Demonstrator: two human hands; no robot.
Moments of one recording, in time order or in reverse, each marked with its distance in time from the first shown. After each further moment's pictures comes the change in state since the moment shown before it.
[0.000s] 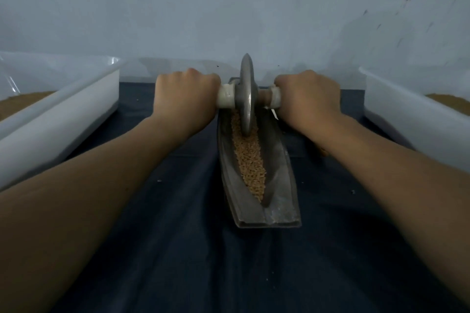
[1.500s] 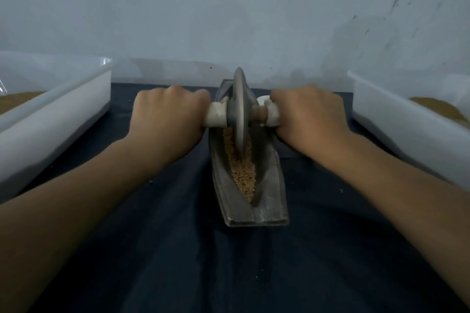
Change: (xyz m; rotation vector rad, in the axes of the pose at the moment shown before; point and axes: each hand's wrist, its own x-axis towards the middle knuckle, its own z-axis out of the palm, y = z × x) left_hand -0.036 -0.003 -0.020 -0.026 0.065 0.056; right_hand -0.038 0.005 -0.014 -0.039 0.069 -0.096
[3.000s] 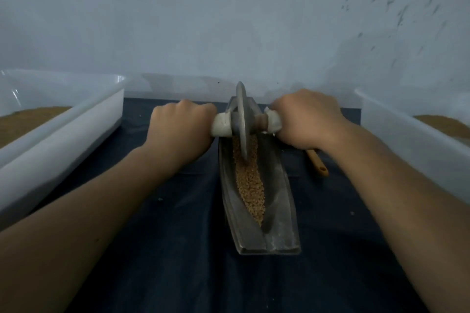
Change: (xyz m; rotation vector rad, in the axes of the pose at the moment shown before) left_hand 0.017 -0.008 0.023 -0.062 -0.069 -0.041; right_hand 0.041 0.000 -0.011 0.090 -0.277 -0.039
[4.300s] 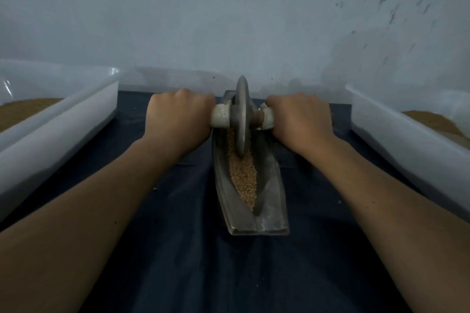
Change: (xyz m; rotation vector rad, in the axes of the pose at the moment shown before) left_hand 0.000 0.007 -0.002 0.052 0.038 -0.021; right_hand -0.005 0.005 0.039 -0.080 0.330 0.044
